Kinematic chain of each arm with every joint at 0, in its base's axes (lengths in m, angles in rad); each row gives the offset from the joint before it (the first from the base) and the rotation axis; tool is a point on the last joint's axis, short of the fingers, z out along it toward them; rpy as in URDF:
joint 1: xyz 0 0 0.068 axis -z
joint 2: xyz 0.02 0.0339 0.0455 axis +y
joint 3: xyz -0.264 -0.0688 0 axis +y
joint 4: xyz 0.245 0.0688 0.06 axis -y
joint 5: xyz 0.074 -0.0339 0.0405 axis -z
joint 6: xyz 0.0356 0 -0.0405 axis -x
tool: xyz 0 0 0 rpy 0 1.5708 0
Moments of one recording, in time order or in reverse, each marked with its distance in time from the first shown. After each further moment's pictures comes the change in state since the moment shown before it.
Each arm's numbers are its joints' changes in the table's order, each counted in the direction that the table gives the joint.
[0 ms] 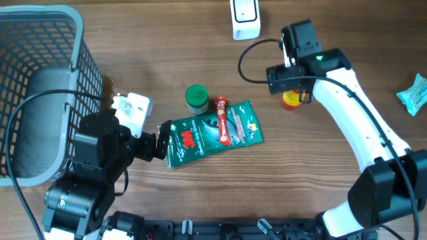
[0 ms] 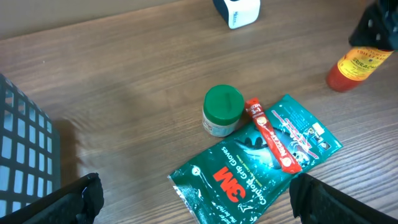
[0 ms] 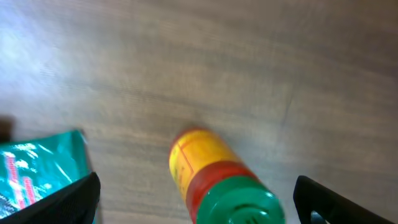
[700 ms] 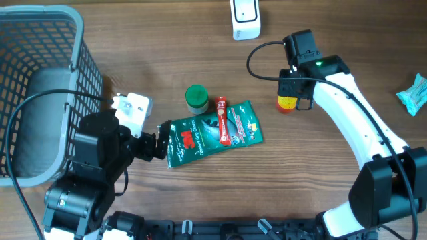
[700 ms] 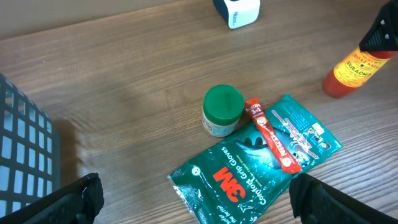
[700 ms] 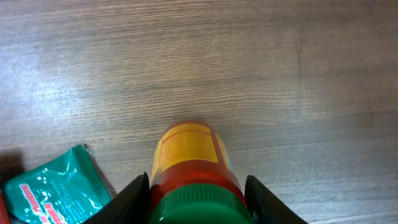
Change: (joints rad) left arm 0.000 0.000 0.000 0.000 0.000 0.000; right arm 0.014 -0.002 0.064 0.000 -0.015 -0.337
